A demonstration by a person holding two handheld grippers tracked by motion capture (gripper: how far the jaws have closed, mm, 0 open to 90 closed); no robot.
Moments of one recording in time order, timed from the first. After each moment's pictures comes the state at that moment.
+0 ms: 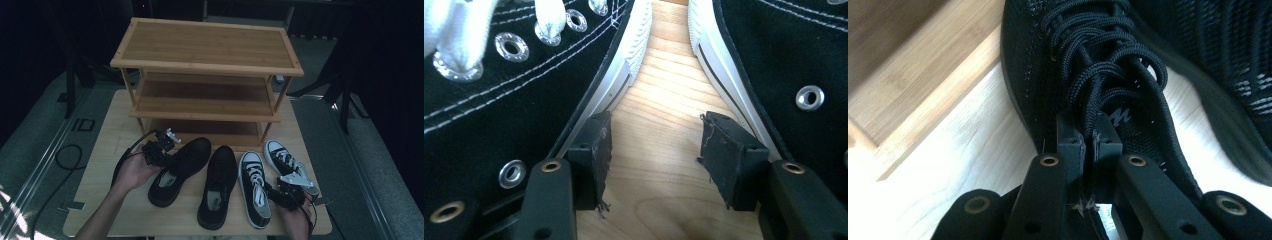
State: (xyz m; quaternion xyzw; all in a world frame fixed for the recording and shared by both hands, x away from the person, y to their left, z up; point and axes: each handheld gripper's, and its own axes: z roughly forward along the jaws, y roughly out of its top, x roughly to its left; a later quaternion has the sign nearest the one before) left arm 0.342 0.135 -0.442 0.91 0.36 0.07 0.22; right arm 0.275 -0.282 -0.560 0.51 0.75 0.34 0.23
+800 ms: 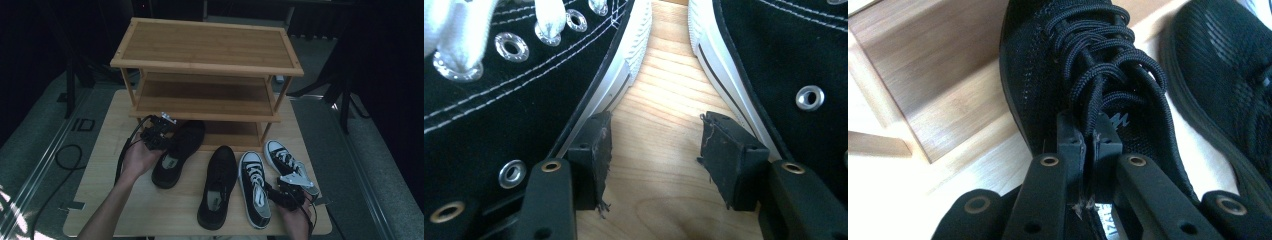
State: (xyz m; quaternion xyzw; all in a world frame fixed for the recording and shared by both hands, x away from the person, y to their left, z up) left arm 0.376 0.142 -0.434 0.85 0.45 0.11 0.24; right arm 0.275 -0.282 -0.560 0.51 0.75 0.34 0.23
